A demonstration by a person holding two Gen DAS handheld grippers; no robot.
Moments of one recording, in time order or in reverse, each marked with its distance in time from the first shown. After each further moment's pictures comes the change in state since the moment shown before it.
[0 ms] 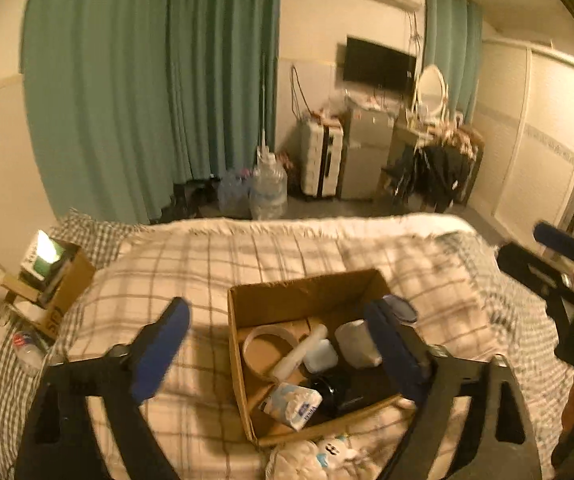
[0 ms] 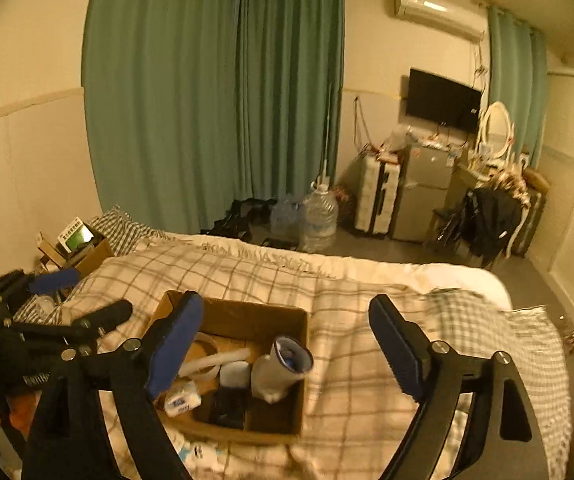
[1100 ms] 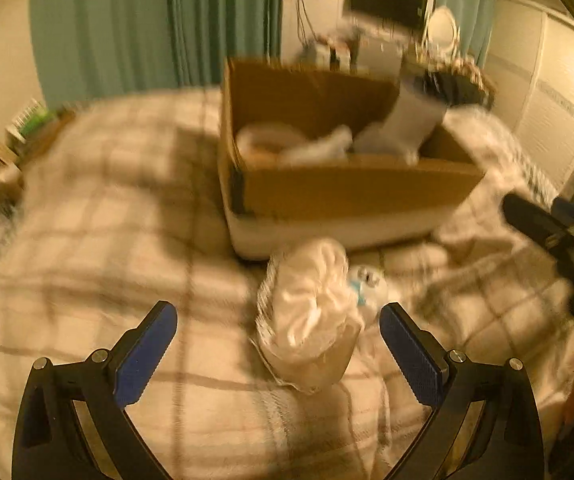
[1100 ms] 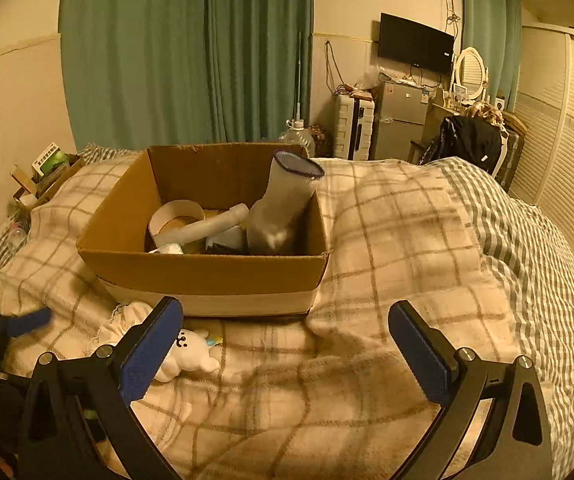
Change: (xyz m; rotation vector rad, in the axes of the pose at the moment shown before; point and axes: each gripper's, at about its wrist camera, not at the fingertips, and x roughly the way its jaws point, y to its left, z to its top) left arm 0.069 0.002 -0.192 -0.004 0.282 0.015; right arm 0.038 0.026 -0.175 0.083 0.166 -0.079
